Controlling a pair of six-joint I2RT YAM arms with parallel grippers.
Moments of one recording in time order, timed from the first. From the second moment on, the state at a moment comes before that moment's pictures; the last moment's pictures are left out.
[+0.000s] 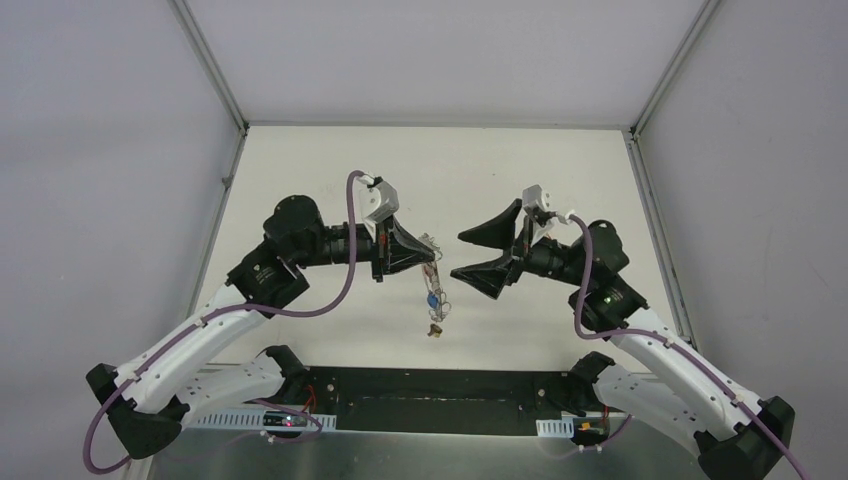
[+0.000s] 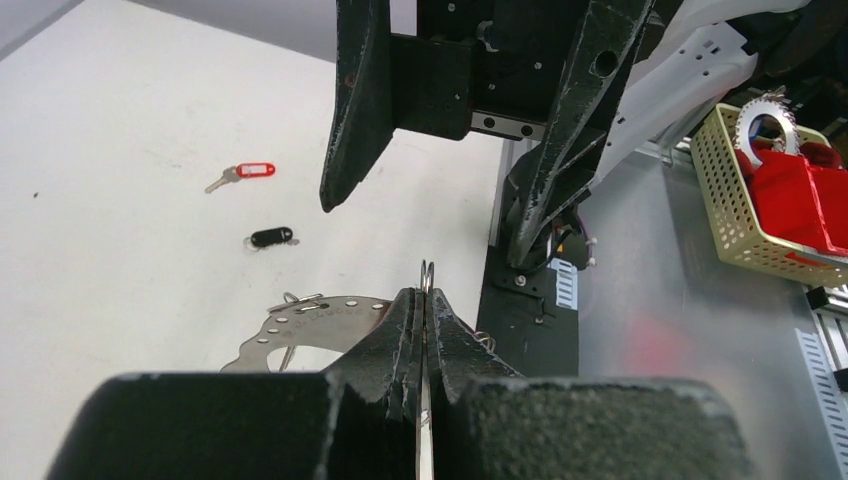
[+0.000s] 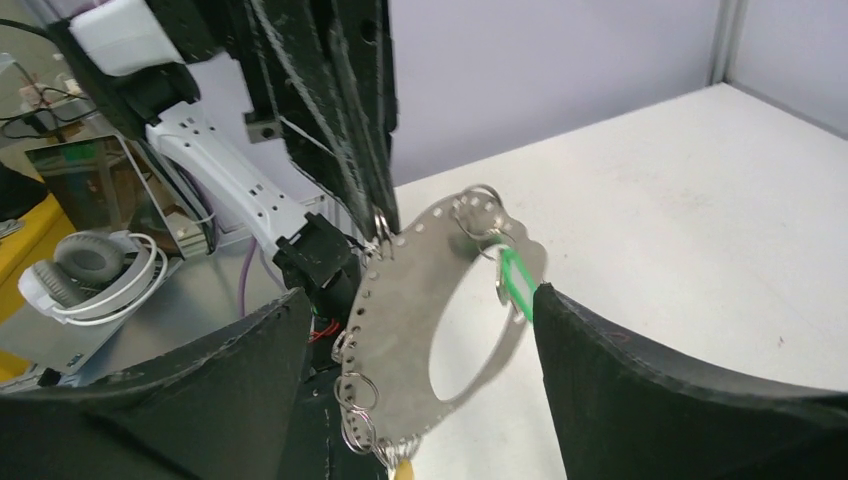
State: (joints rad) left arm -0.79 0.90 0.98 -0.03 0.61 -0.14; right arm 0.69 0.79 0.69 0.31 -0.69 0.36
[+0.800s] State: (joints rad) left arm -0.79 1.05 1.33 -0.64 0.46 0.00; right arm 0.69 0.90 0.76 0.18 -0.70 0.32
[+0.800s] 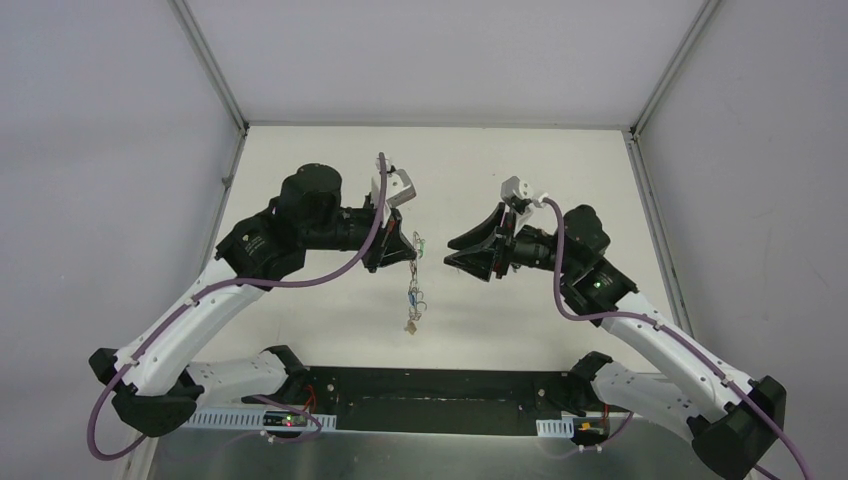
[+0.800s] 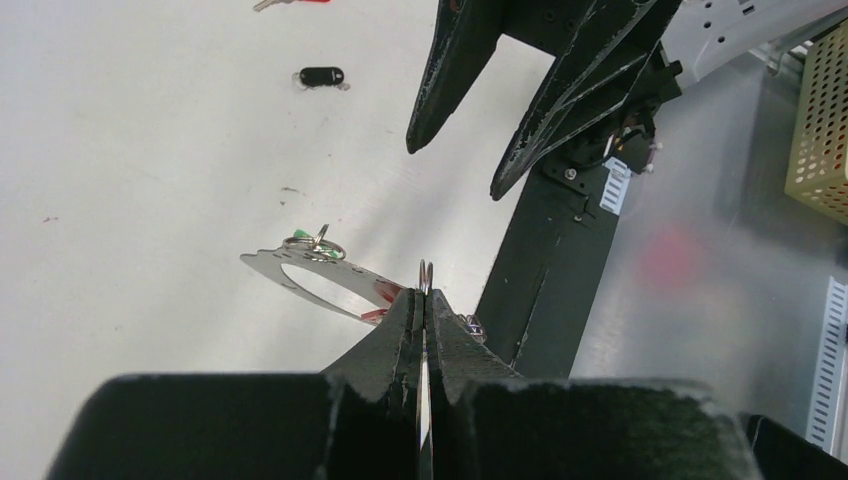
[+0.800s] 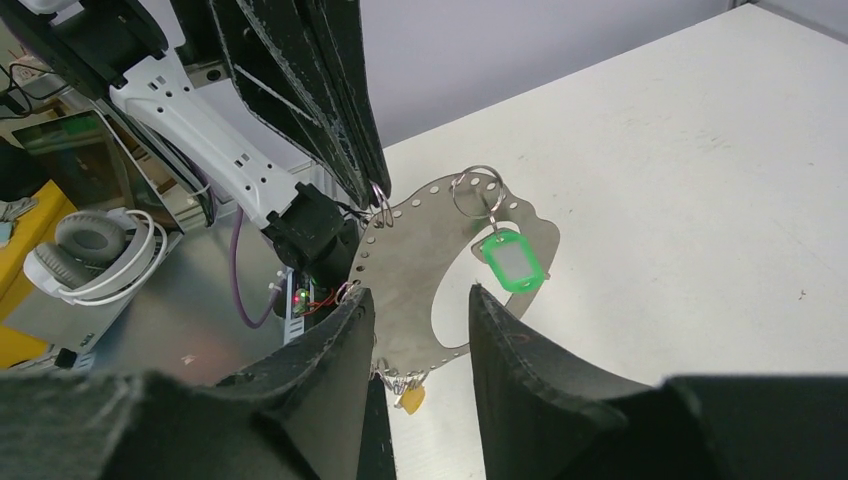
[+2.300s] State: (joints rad) left arm -0.79 1.46 1.70 -1.19 0.17 -0.30; right arm 0.94 1.21 0.81 0.04 -0.35 -0.02
